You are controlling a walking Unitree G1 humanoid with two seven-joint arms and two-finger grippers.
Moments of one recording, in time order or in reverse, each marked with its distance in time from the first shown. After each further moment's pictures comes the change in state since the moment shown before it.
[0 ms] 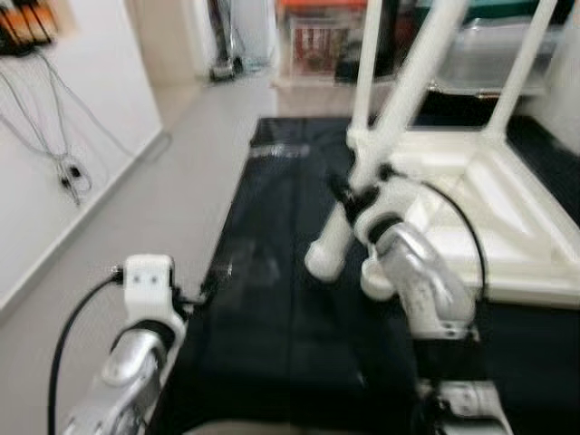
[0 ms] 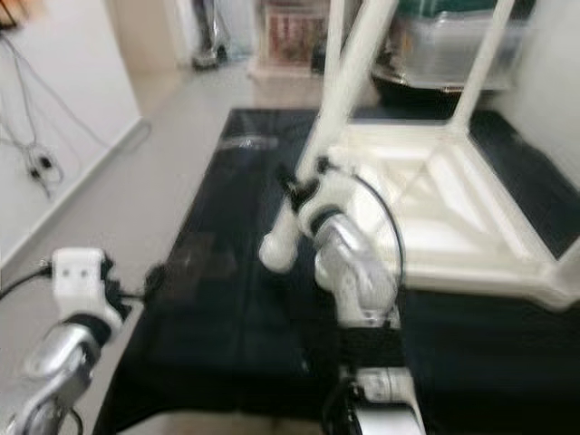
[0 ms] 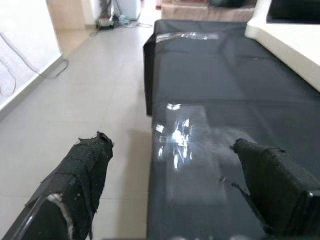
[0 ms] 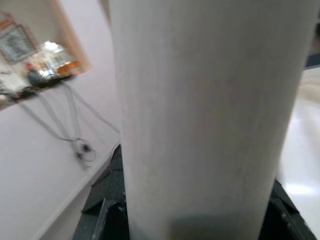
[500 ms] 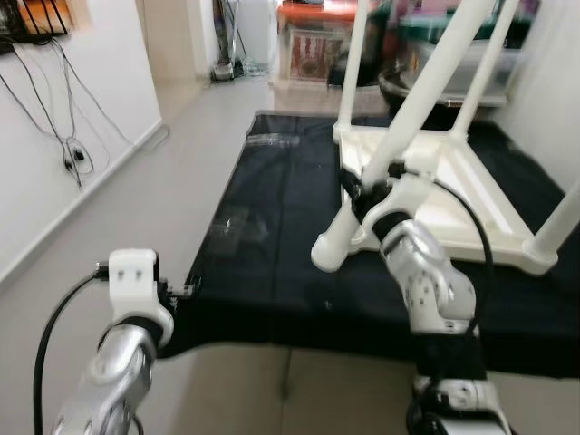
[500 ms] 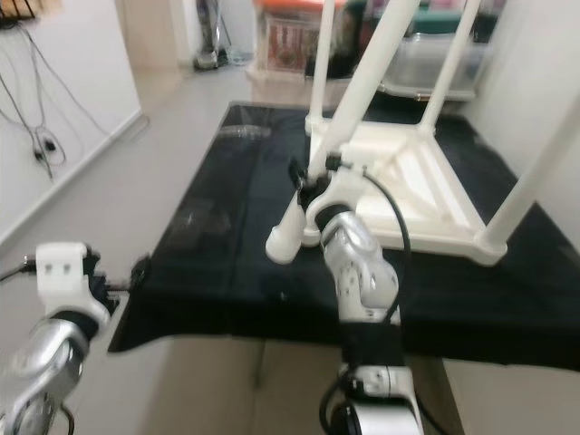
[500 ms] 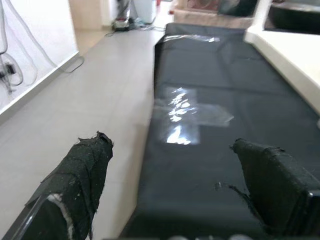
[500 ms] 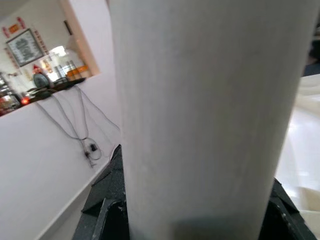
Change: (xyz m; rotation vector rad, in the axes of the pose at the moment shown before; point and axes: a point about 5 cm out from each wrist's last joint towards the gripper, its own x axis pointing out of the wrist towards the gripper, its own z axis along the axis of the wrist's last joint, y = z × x) left arm 0.000 0.006 0.004 -0.035 -0.037 0.023; right arm 0.005 0.007 0.010 -0.016 -0.040 0.022
